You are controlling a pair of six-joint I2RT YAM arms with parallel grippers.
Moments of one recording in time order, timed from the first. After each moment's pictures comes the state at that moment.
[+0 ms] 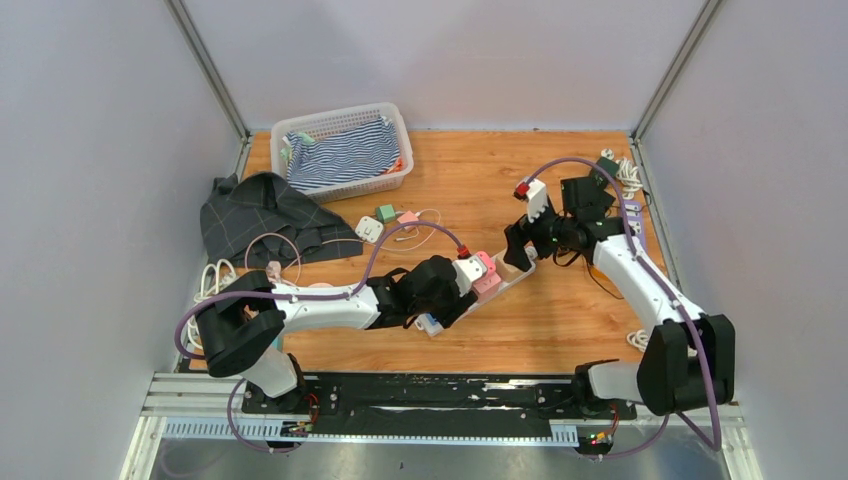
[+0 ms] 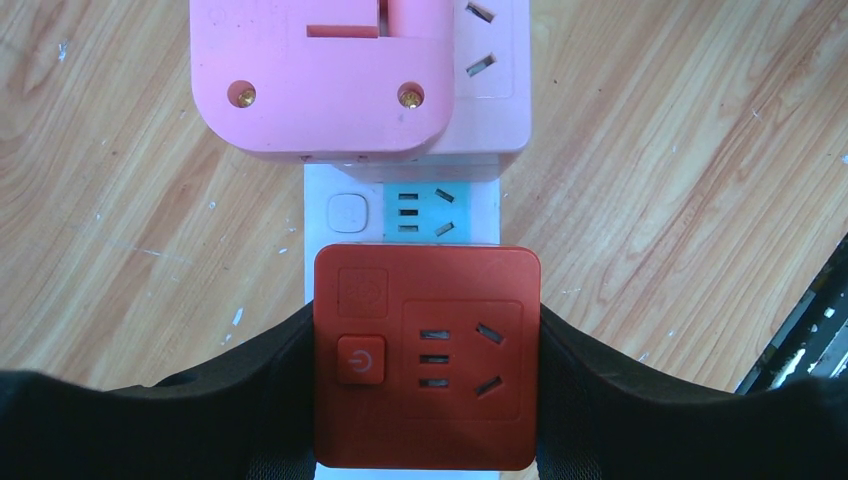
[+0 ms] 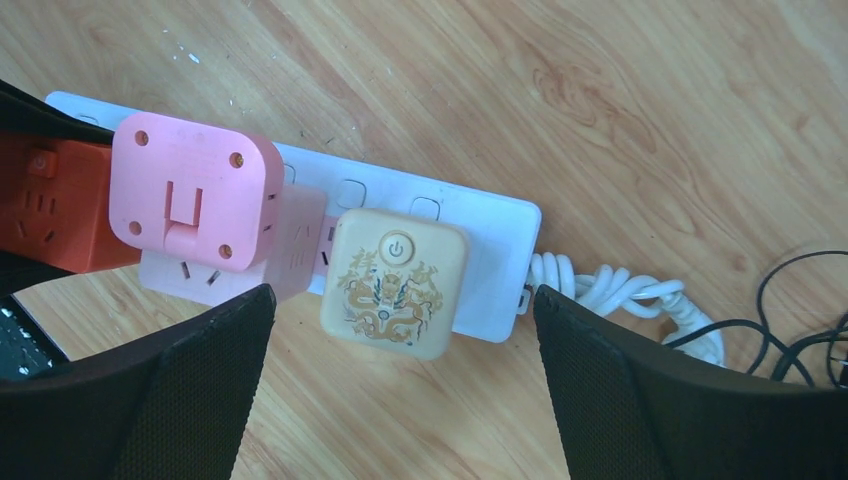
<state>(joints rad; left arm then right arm) -1.08 1.54 0.81 0.05 -0.11 -0.04 0.20 1.30 0.94 -0.53 -0.51 -0.42</state>
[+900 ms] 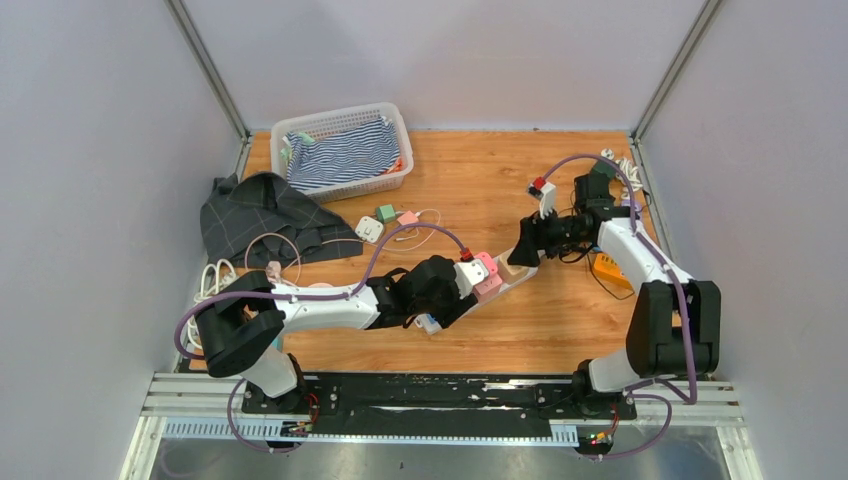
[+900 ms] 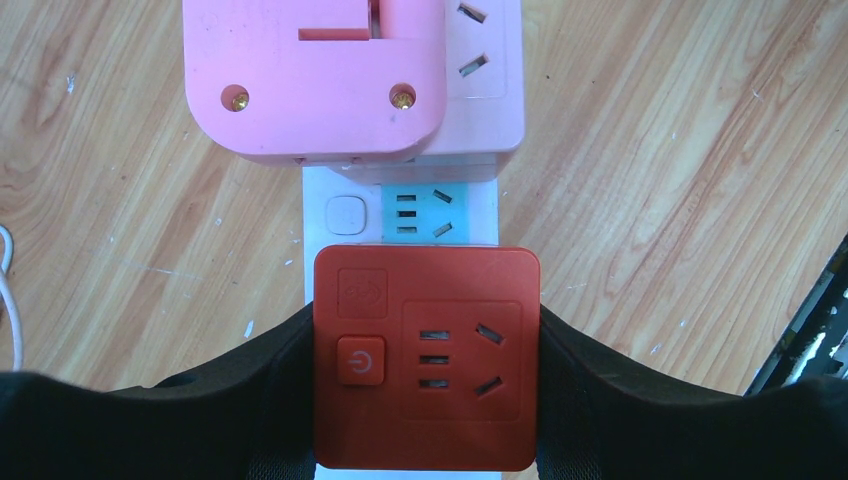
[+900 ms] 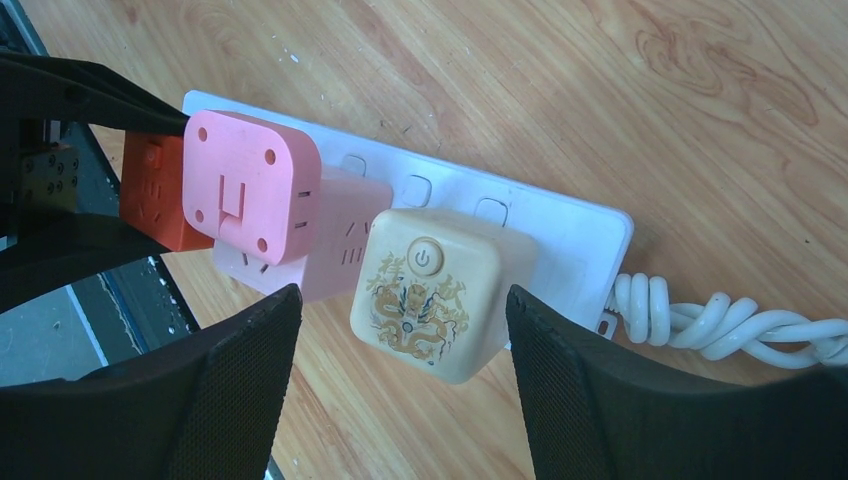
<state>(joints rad) -1.08 1.54 0.80 0.05 -0.08 0.03 0.04 1.45 0.99 -0.63 -0.84 -0.43</state>
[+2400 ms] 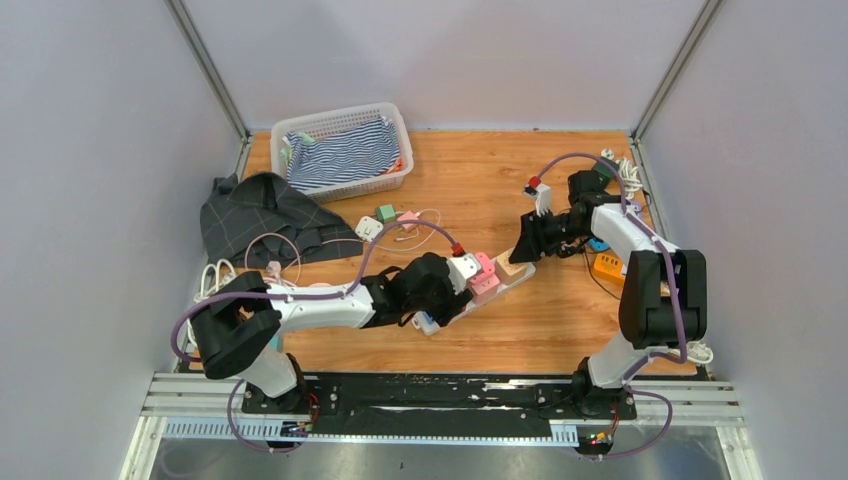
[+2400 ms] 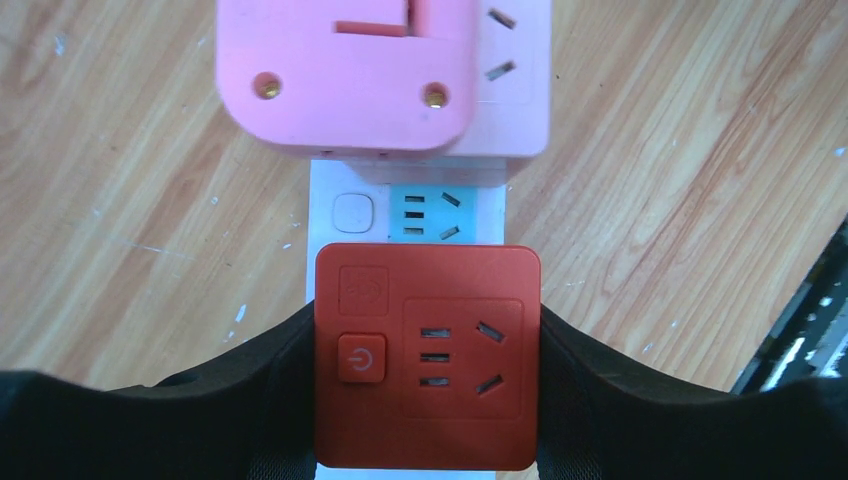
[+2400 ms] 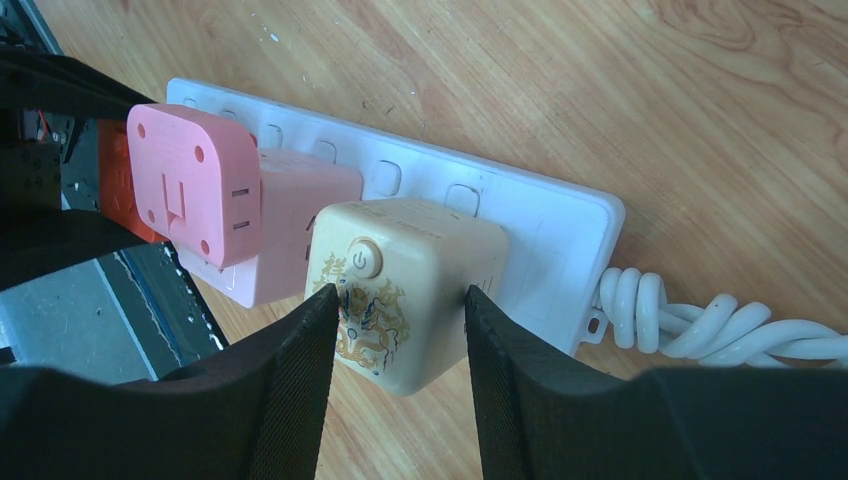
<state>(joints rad) -1.08 1.52 0.77 0.08 -0.10 -0.01 0.04 1.62 1.07 -0.71 -0.83 -0.45</state>
